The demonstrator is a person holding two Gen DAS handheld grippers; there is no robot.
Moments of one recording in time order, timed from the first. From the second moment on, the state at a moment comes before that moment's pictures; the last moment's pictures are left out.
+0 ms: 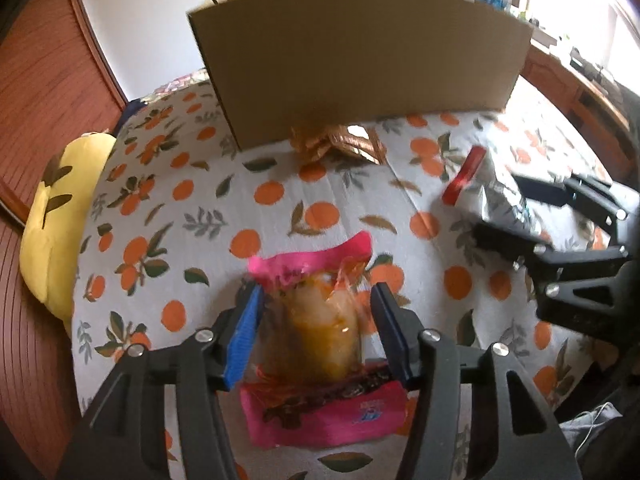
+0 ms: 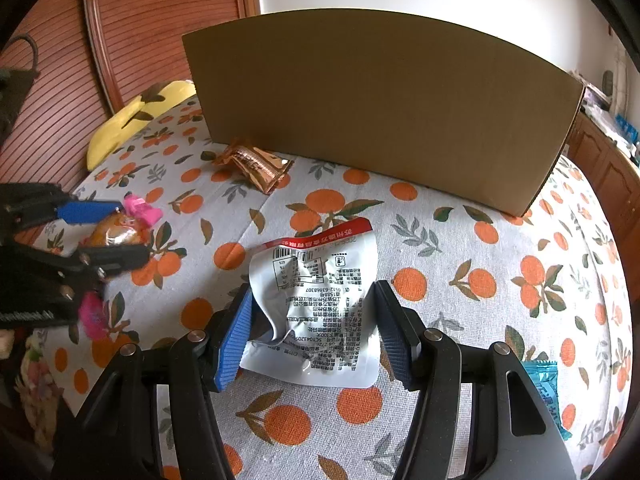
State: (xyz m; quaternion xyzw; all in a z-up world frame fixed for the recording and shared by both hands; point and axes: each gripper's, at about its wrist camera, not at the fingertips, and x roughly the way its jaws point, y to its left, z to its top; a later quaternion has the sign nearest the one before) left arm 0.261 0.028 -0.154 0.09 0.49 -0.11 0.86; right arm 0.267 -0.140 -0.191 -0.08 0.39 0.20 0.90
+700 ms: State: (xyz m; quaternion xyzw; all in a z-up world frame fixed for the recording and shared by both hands) left arm 0.250 0.039 -0.119 0.04 0.44 -0.11 0.89; right arm 0.266 -0.142 -0.191 -0.08 0.38 0.19 0.90
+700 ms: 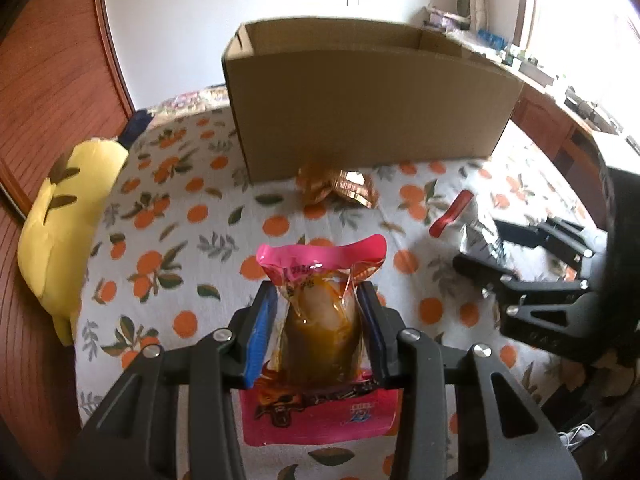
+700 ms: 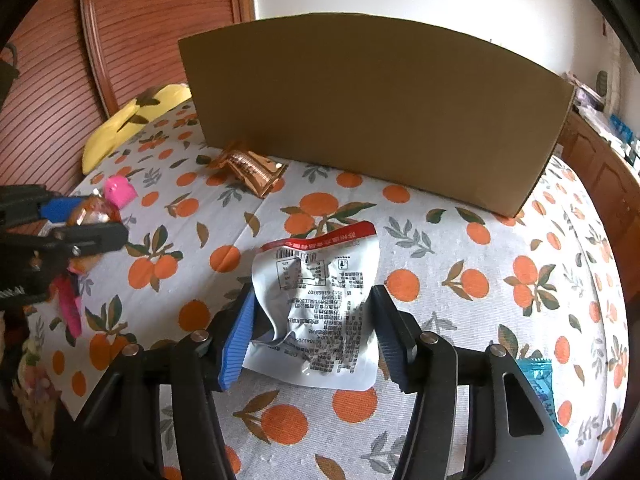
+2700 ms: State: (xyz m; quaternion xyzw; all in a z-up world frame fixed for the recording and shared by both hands) left arm 0.445 -0.027 -0.053 0.04 0.36 -0.15 0.92; right arm 0.420 -0.179 -0.084 -0.06 0.30 0.20 0.93
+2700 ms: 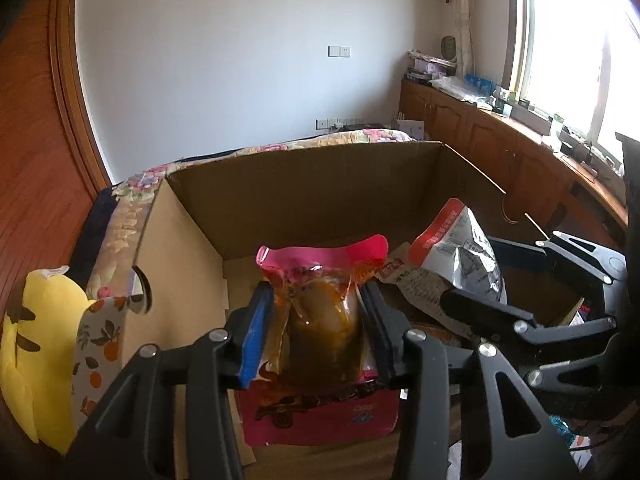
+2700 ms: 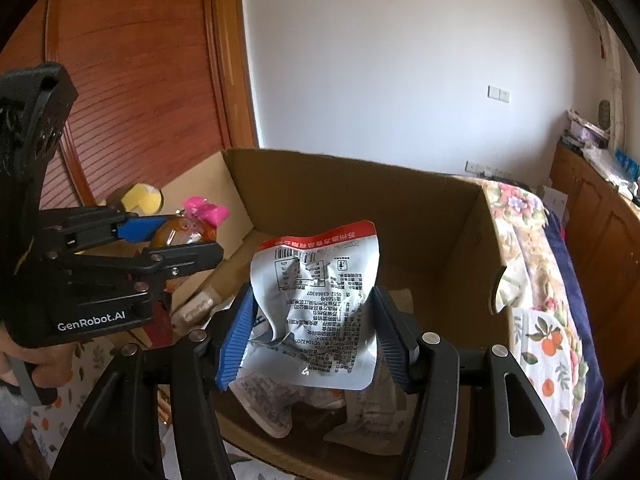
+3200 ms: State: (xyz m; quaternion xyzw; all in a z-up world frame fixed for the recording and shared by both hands) left arm 0.421 -0.016 -0.030 0.03 0.33 -0.16 0.93; right arm 0.397 -0.183 -0.071 -0.06 0.29 0.19 0.94
